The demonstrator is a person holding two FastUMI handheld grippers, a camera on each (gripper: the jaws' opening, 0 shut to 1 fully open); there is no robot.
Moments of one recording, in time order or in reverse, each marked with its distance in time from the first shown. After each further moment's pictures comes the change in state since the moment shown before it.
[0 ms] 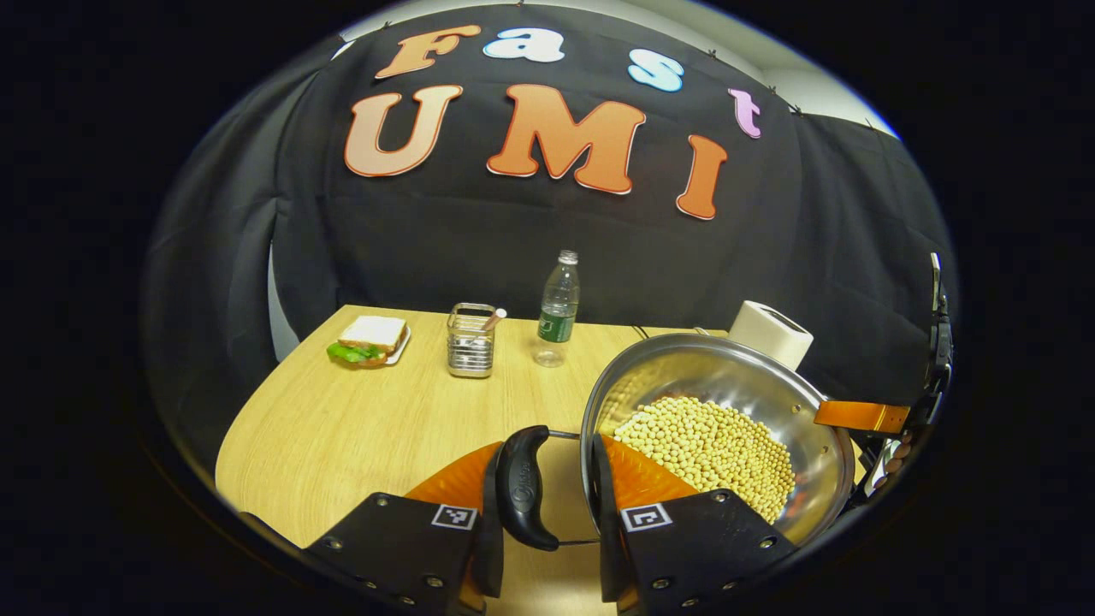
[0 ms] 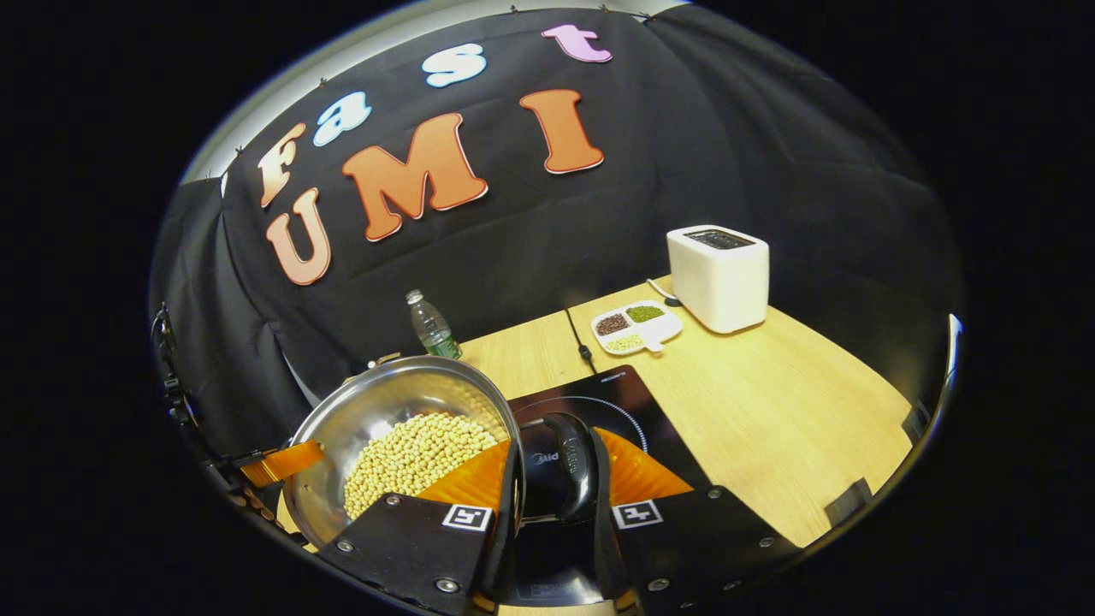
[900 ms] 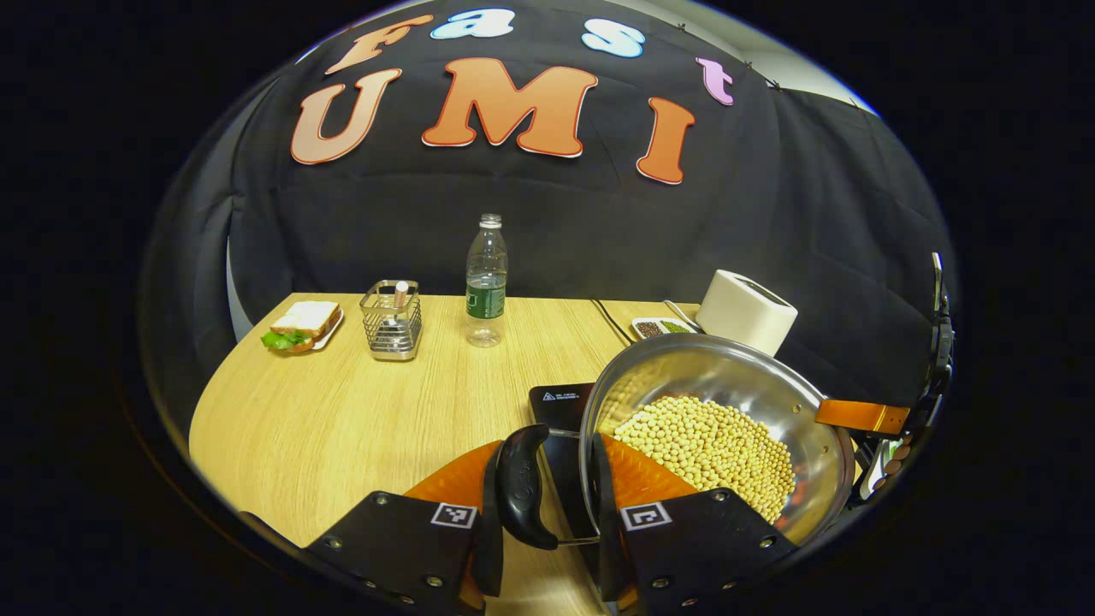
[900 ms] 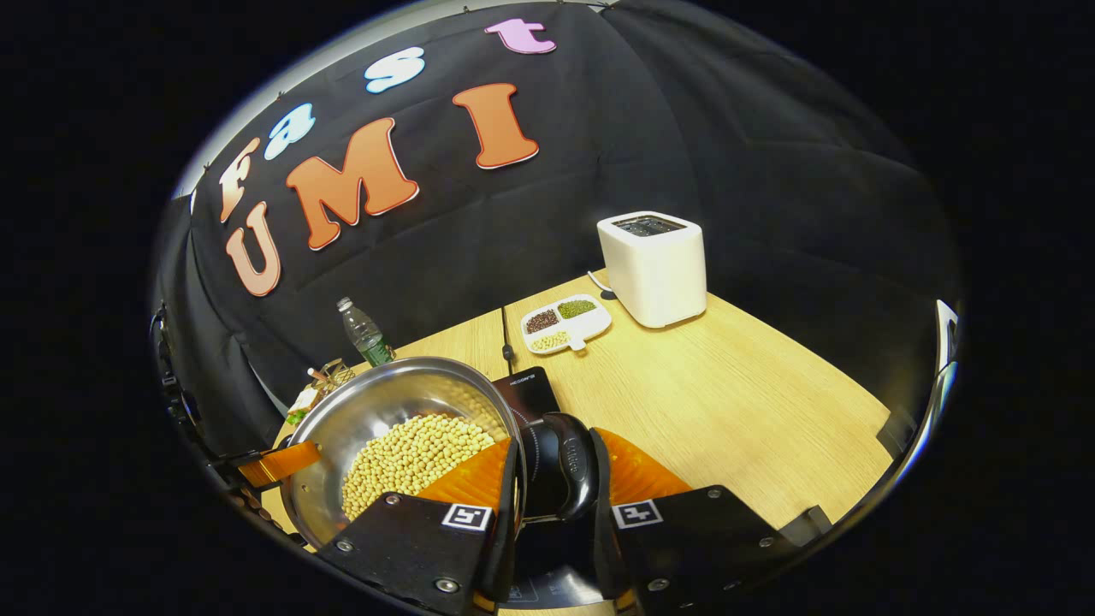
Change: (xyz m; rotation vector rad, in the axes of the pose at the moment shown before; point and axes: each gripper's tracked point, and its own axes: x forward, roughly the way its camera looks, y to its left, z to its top) left arm 0.057 -0.088 -0.029 0.026 0.087 -0.056; right arm 0.024 -0.090 -0.004 0.045 0.029 -0.091
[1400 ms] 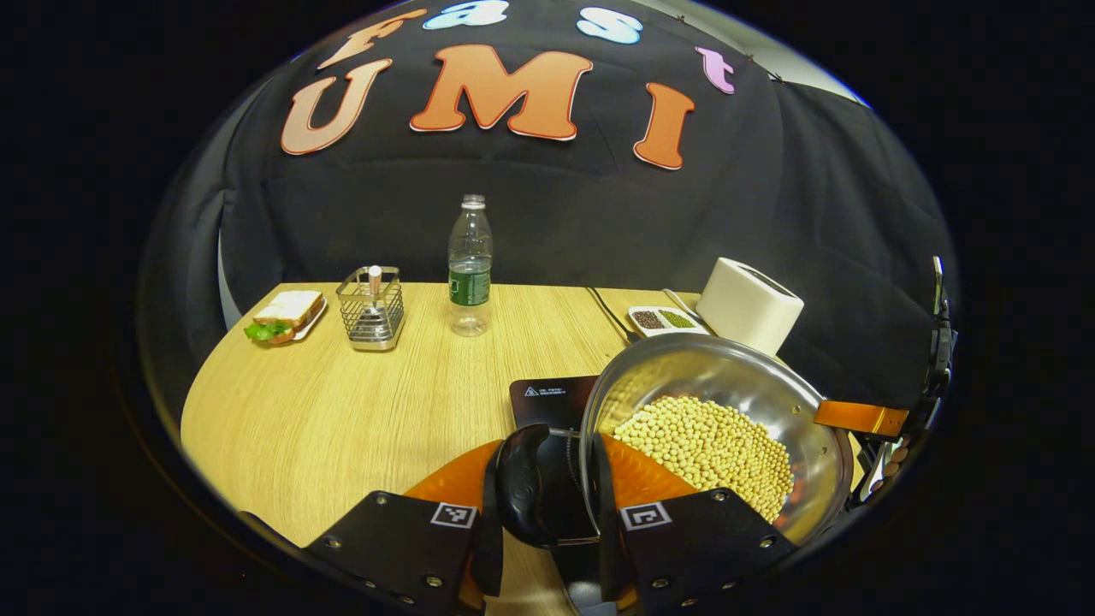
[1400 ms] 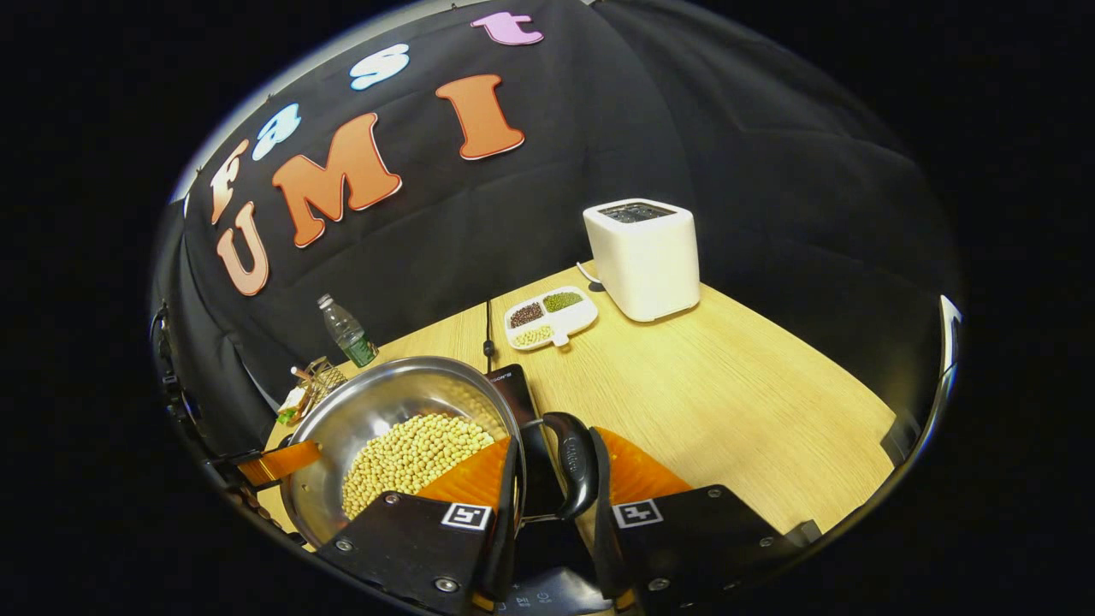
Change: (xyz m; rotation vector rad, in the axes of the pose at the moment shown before) left arm 0.028 -0.016 -0.012 0.005 0.044 -0.001; right arm 0.024 -0.021 -0.008 0.016 0.035 -0.006
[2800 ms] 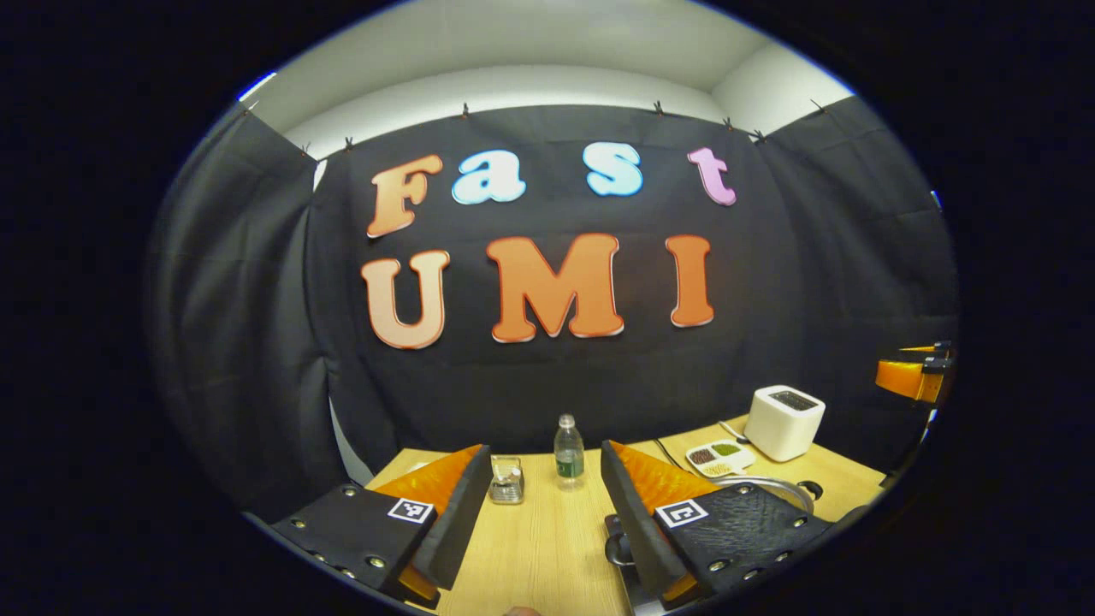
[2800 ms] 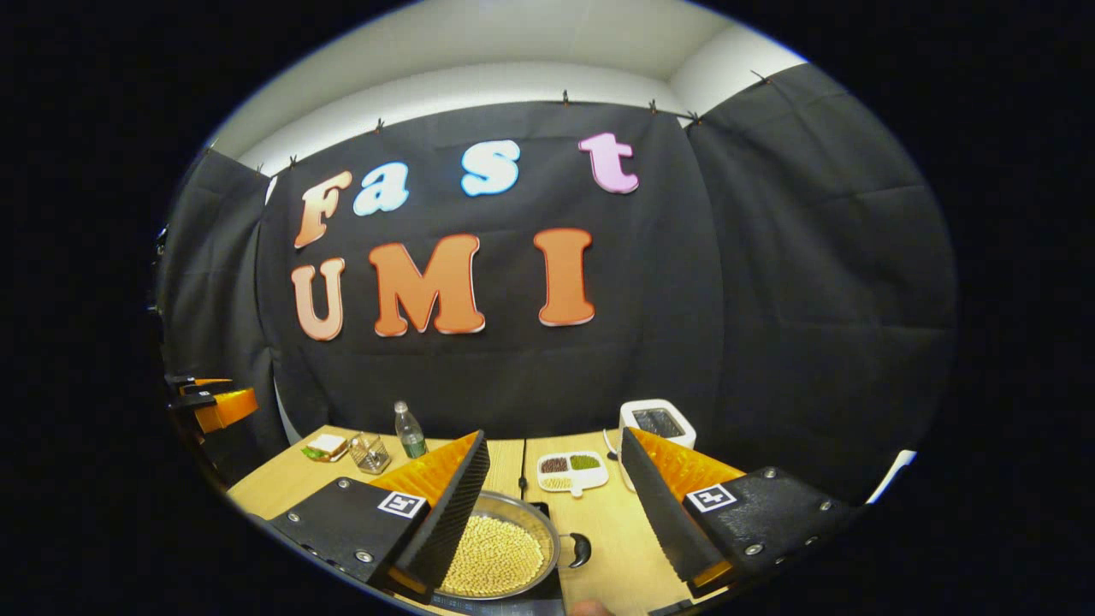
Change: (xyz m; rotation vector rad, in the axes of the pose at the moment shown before) left arm -0.241 0.024 0.228 0.137 -0.550 0.261; right arm -0.185 0.059 0.210 -0.252 -0.504 0.088
